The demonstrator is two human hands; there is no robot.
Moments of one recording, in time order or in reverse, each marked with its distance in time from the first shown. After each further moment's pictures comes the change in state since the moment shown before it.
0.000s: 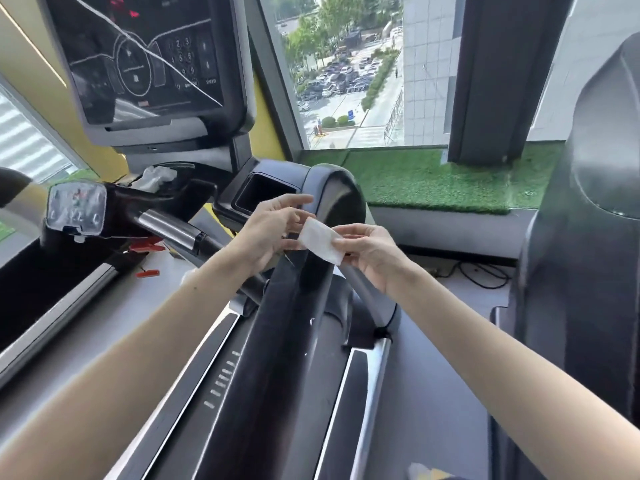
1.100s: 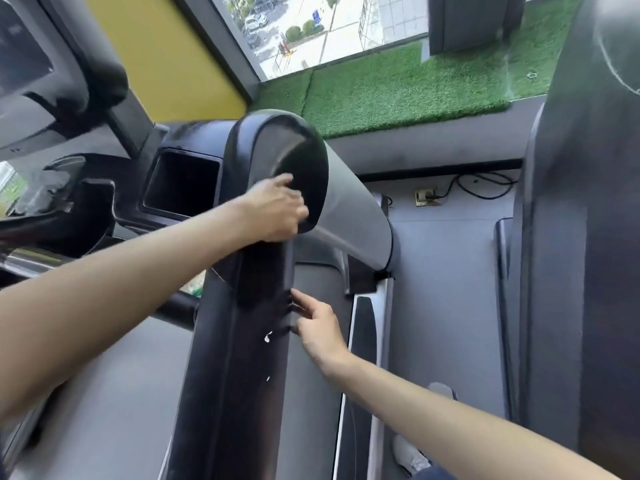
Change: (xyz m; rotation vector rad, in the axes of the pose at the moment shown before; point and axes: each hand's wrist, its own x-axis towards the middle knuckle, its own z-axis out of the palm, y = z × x) left_hand 0.149 -0.054 0.057 2.222 -0.801 0.532; right_hand -0.018 0.150 0.012 -0.034 0.199 0.260
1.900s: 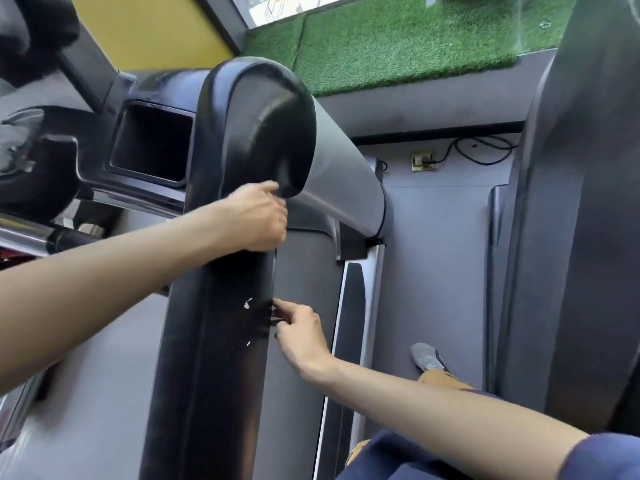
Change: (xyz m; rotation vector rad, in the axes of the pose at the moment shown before) left_hand -0.019 0.044 0.031 0.024 -0.065 0.105; right_hand -0.040 0.020 0.003 -0.209 -0.076 0.108
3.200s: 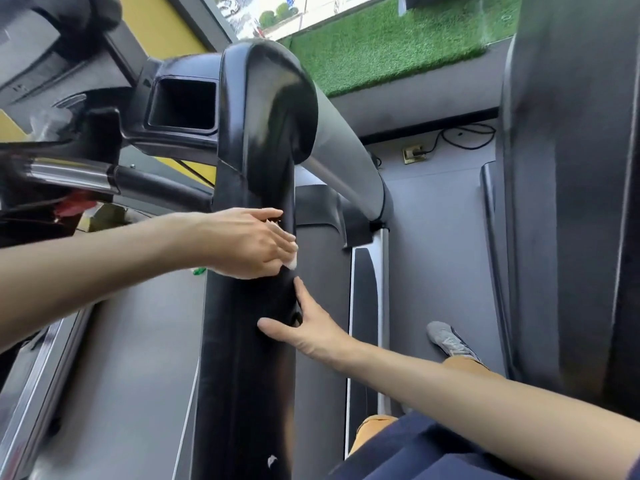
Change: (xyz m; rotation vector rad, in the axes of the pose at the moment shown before) left_hand -0.121 0.089 0.011 -0.058 0.216 0.331; right_hand -0.079 0.059 0.047 0.093 -0.215 -0.086
